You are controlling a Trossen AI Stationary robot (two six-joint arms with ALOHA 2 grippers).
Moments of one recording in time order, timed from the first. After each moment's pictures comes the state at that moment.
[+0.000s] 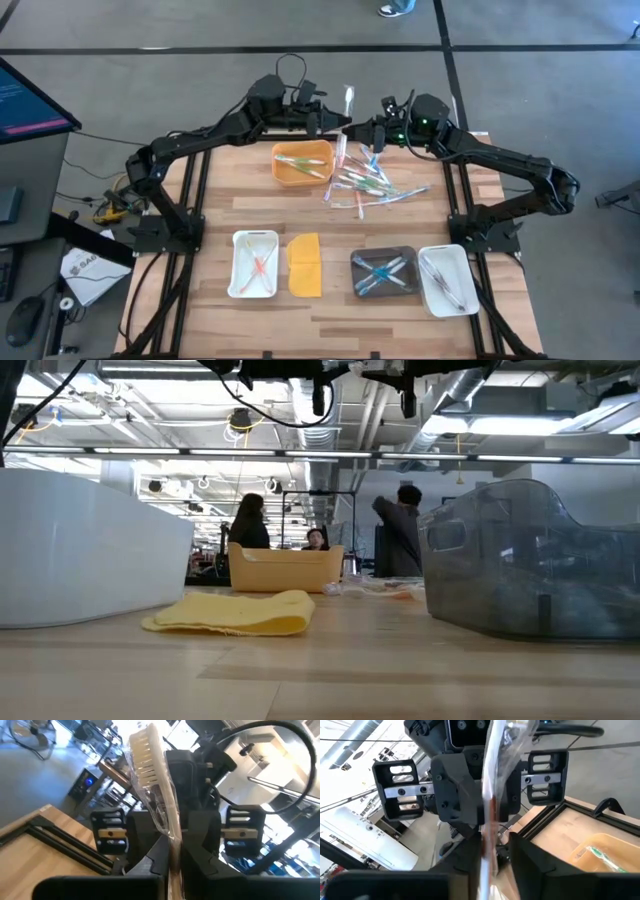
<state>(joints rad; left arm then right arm) 0.48 1.67 1.51 0.22 0.51 -0.68 -0.45 1.28 1.14 0.09 -0.32 0.72</state>
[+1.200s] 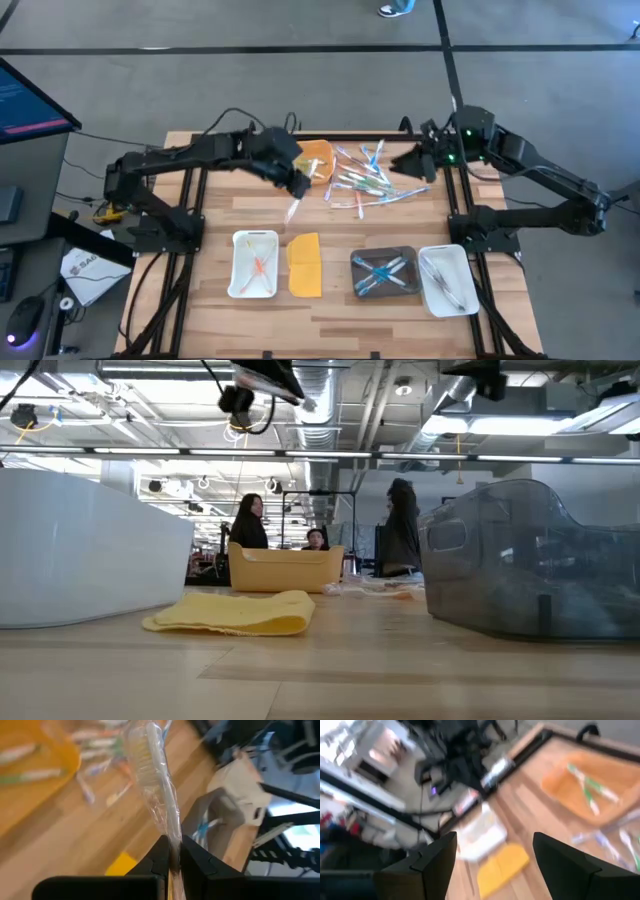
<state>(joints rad) 0.17 1.49 1.51 -0.82 0.09 -0.73 -0.43 0.92 1.14 -0.62 -0.43 0.57</state>
